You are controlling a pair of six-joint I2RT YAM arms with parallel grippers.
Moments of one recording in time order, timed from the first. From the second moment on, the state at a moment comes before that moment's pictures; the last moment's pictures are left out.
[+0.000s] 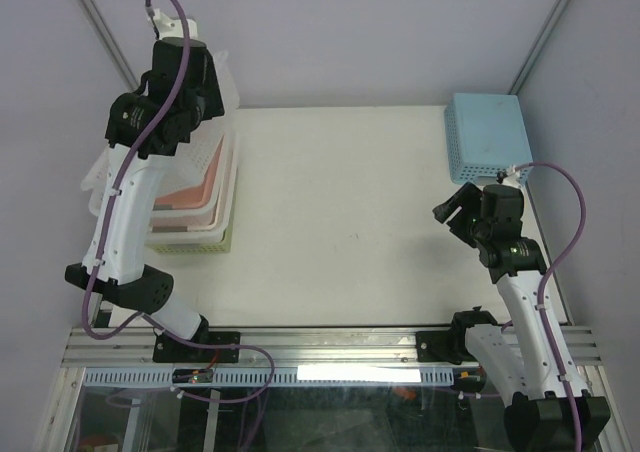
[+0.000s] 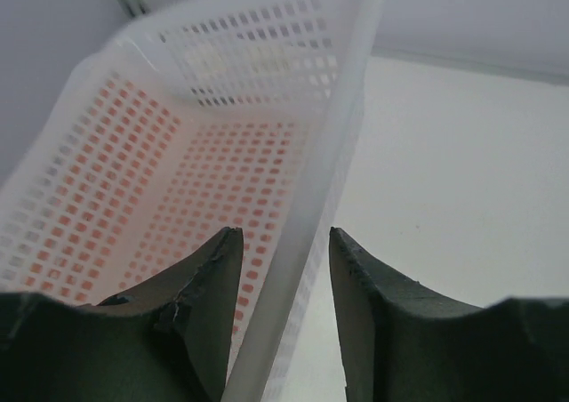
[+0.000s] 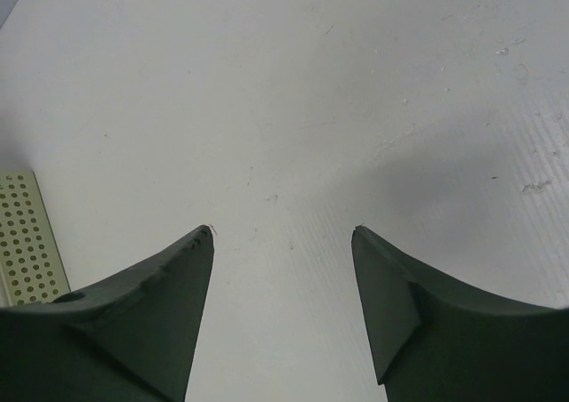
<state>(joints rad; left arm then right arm) -0.41 1.59 2.20 -1.18 -0.52 -0.30 0.06 0.76 0.75 -0.66 0.00 0.67</state>
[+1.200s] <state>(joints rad) -0.59 1.63 2.15 -1.15 -0.50 -0.29 0.06 0.76 0.78 -0.70 0.00 0.68</state>
